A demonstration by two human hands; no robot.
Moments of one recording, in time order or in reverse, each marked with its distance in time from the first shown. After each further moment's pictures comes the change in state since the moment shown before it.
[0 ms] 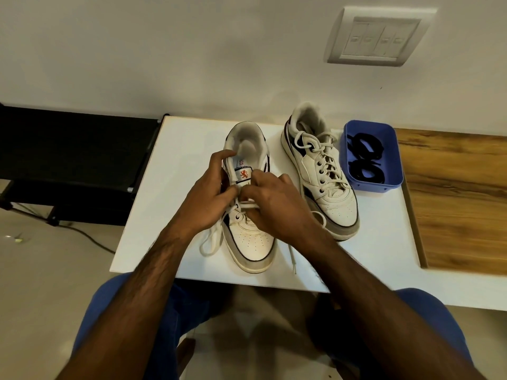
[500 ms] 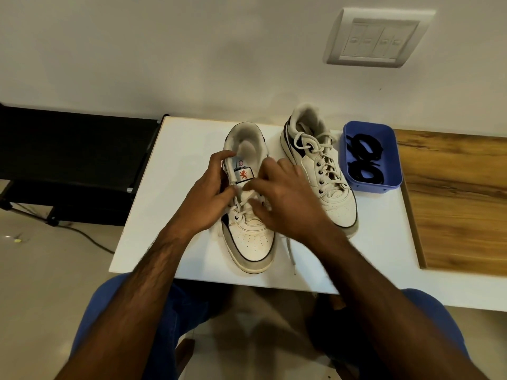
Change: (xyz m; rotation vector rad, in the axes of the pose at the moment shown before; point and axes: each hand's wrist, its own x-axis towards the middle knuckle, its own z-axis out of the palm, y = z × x) left_hand 0.000 0.000 -0.001 -0.020 -0.004 0.004; right_hand -0.005 0.013 -0.009 -0.070 0.126 -0.007
